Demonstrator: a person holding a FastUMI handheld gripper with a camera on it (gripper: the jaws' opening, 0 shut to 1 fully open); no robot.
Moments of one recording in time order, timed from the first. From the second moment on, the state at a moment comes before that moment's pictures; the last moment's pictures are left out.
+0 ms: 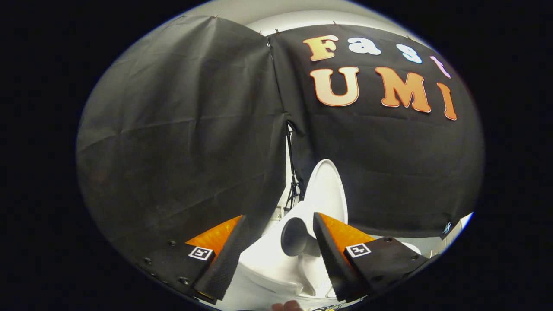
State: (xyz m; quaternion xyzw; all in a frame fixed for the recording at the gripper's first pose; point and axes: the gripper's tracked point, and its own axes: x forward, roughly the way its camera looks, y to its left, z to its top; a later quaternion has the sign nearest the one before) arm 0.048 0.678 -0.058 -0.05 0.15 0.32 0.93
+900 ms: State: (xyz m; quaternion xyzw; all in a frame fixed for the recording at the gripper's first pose) arm 0.124 0.378 0.095 -0.05 0.04 0.23 0.97
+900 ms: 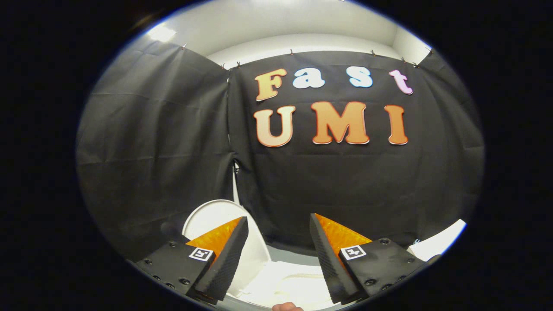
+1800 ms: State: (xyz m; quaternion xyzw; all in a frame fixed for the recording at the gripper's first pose) arm 0.082 0.088 0.044 -0.11 0.05 0.10 0.99
